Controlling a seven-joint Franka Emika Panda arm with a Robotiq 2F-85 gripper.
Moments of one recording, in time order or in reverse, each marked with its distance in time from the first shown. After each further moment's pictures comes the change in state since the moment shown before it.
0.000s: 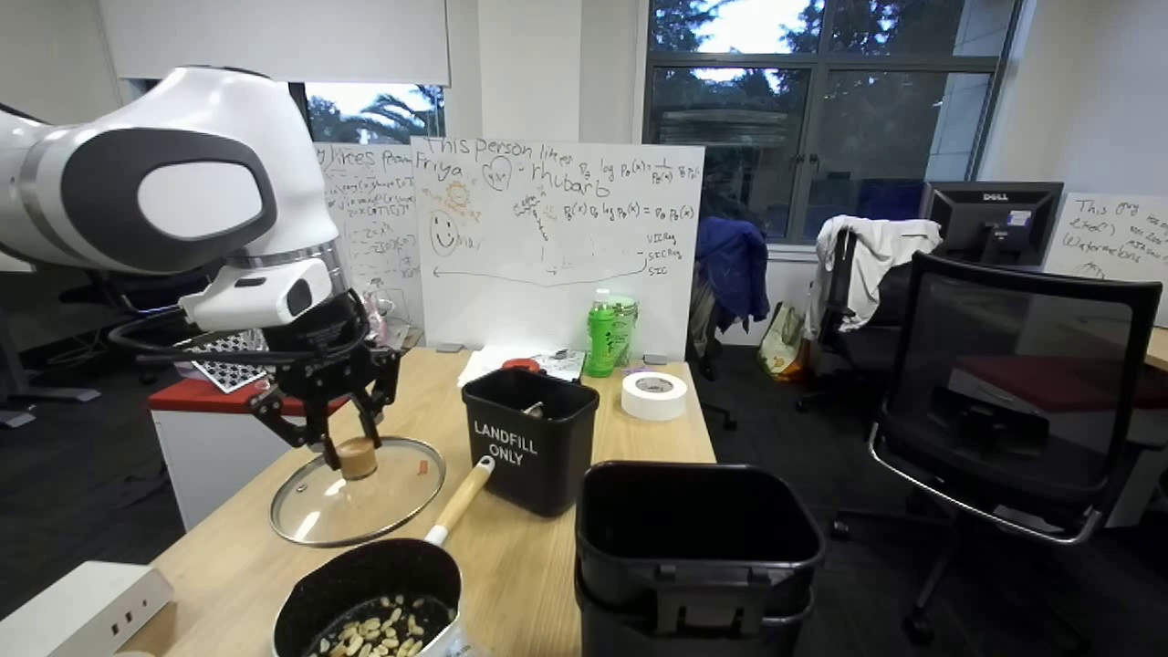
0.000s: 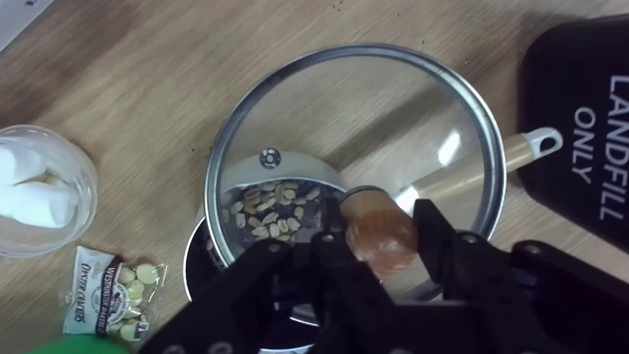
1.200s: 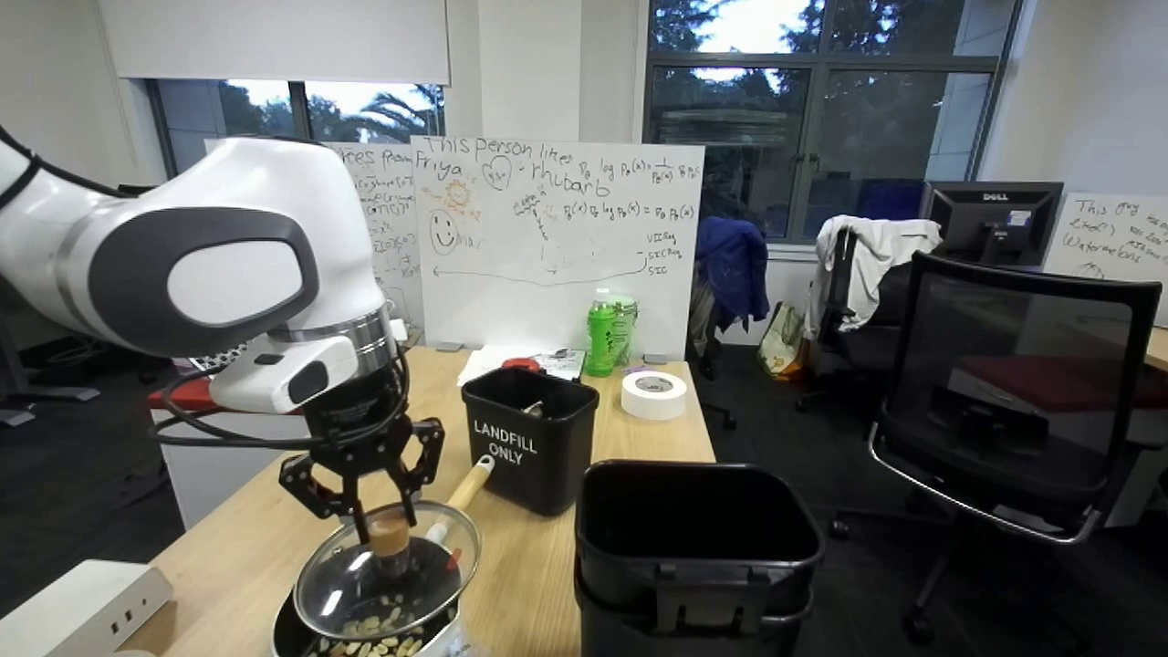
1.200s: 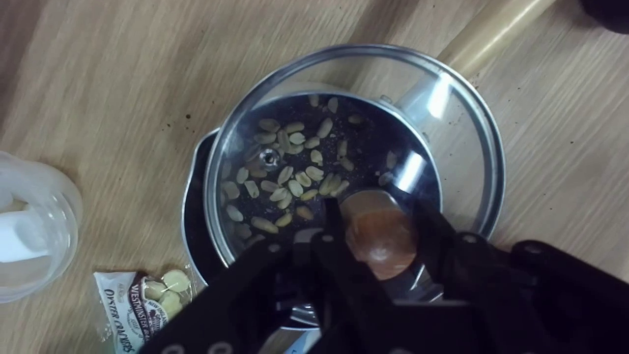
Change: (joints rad) arm -0.087 0.038 -0.013 -0.077 0.005 0.073 0.259
